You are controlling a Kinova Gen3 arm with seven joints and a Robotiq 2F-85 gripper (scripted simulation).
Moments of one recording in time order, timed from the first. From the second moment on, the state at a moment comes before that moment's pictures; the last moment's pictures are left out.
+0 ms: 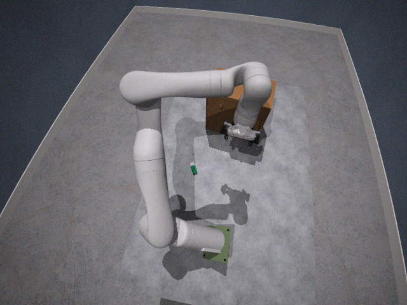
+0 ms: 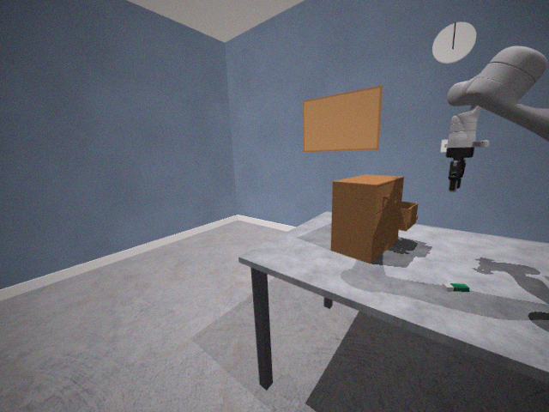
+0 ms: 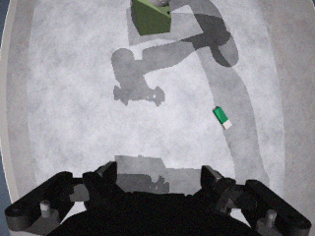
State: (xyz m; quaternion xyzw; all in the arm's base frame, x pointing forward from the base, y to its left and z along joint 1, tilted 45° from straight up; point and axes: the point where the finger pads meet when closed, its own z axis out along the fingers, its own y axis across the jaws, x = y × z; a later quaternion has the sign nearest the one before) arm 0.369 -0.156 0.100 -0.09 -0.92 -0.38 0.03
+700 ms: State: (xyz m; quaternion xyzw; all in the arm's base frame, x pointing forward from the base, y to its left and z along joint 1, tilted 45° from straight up) arm 0.273 -0.154 0.092 -0.09 -0.92 -0.38 0.03
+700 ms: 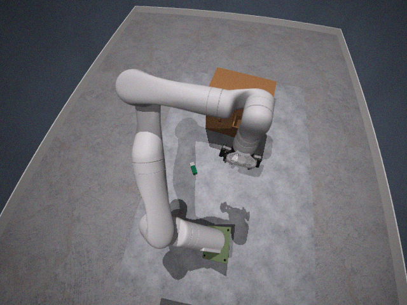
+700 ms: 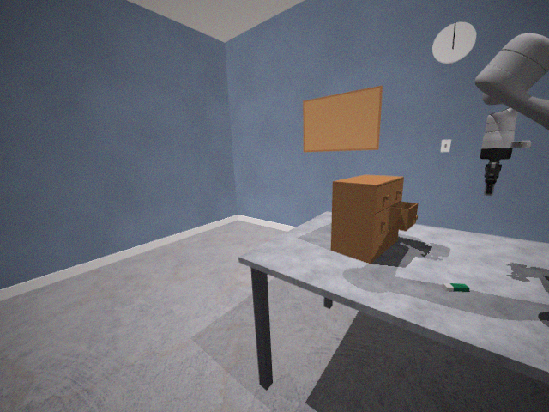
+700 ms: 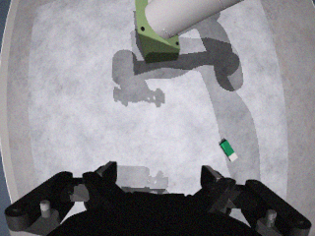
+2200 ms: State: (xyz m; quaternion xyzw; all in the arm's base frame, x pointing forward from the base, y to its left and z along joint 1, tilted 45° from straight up) arm 0.301 -0.139 0.067 -0.14 -0.91 -0.37 -0.10
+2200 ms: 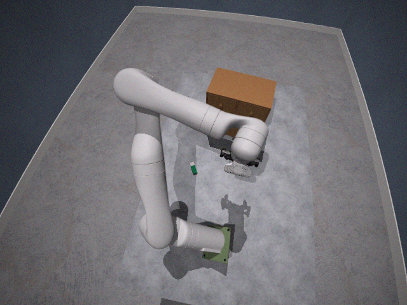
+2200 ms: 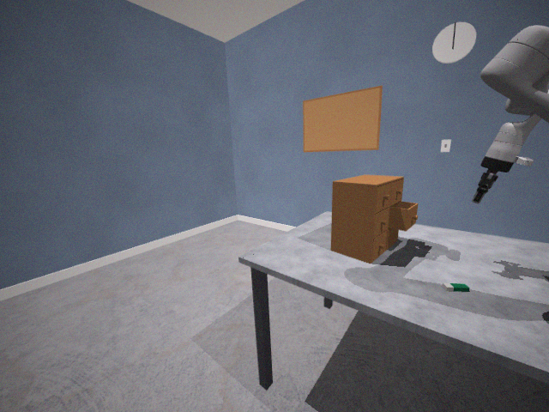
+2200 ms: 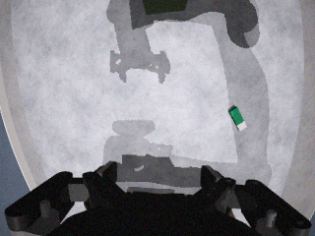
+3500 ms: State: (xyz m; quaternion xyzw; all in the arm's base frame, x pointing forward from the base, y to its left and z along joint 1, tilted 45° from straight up) arm 0.342 -0.111 0.033 -0.21 -0.87 -0.33 -0.29
